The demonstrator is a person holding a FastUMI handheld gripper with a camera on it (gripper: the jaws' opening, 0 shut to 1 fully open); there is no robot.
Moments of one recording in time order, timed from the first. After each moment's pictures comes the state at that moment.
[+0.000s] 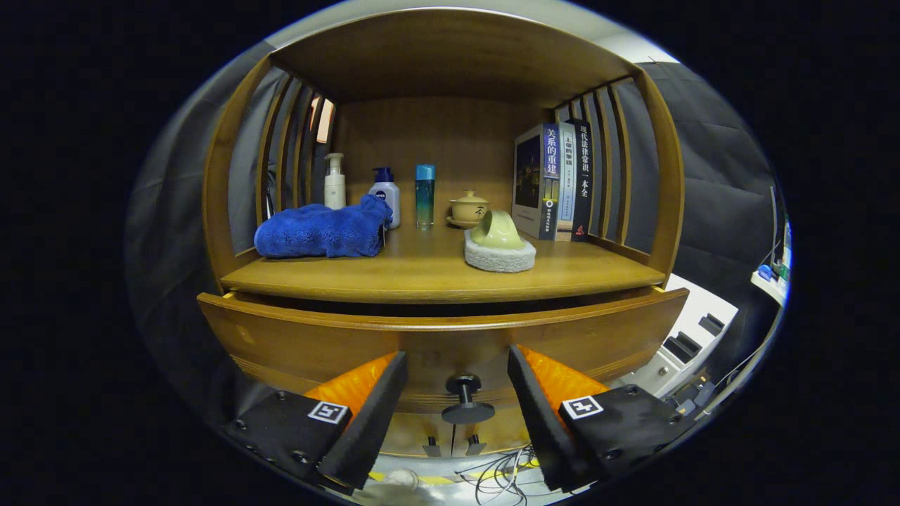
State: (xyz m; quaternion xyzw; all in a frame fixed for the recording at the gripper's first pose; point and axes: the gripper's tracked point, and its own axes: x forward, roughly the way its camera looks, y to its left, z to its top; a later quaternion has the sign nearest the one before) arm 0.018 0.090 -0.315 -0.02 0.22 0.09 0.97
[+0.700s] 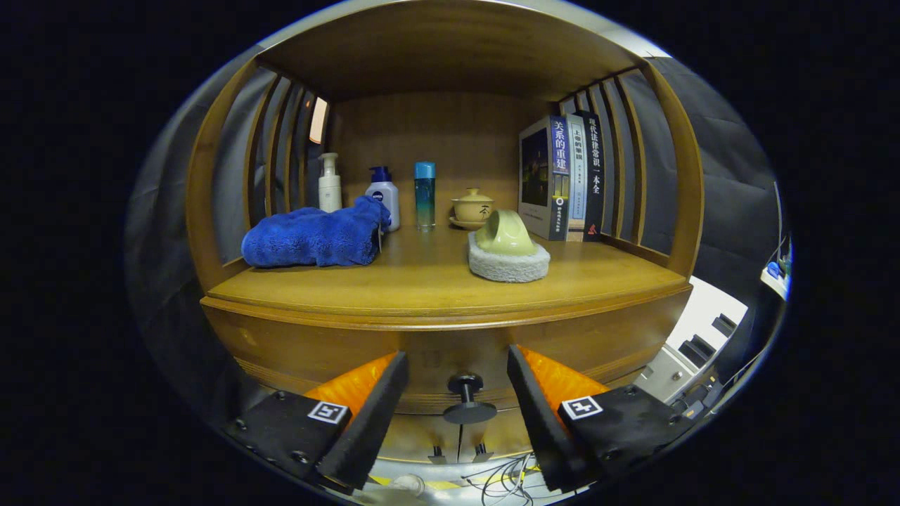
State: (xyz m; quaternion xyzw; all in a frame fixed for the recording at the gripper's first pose) arm 0.041 0.092 -0.317 0.00 0.23 0.09 0.97
